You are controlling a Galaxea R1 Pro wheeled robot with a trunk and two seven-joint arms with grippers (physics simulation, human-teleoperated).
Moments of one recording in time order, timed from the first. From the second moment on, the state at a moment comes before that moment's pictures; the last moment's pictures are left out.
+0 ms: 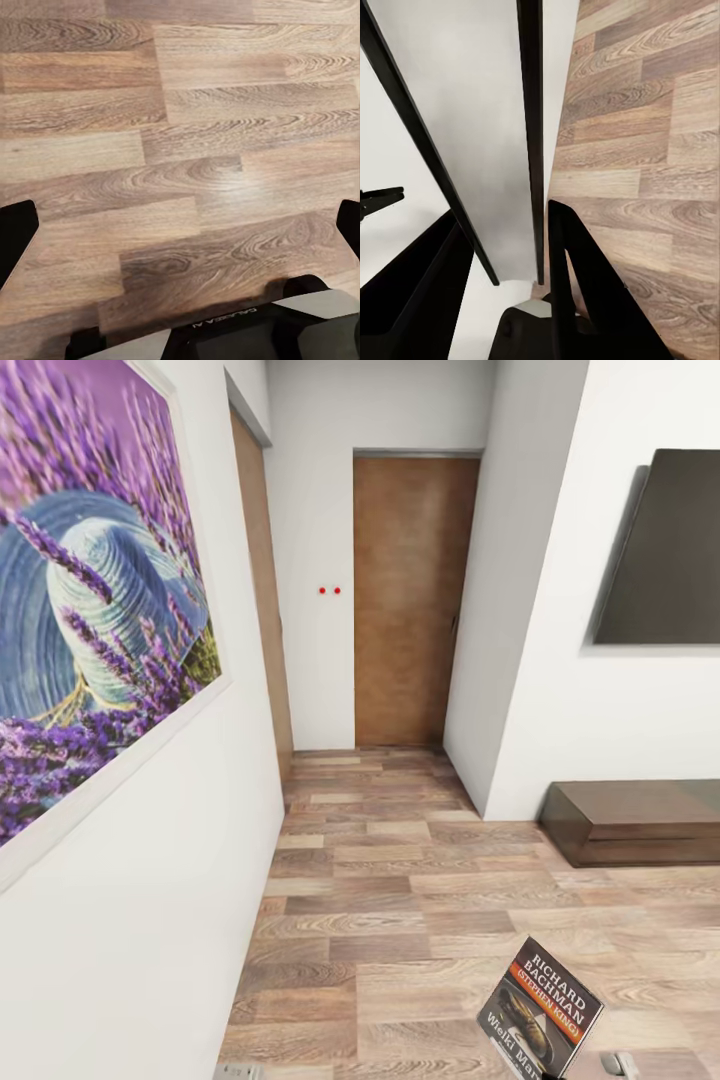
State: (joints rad) left arm -0.42 0.04 0.23 -0.03 -0.19 -0.20 -0.36; right arm -0.32 -0.41 -0.05 -0.22 -0.36 0.04 1.20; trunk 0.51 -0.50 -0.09
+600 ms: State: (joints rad) left arm -0.42 0.04 0.23 -0.03 -0.19 -0.20 -0.36; right arm -0.32 -0.41 -0.05 -0.22 -0.36 0.04 1.20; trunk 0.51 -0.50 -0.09
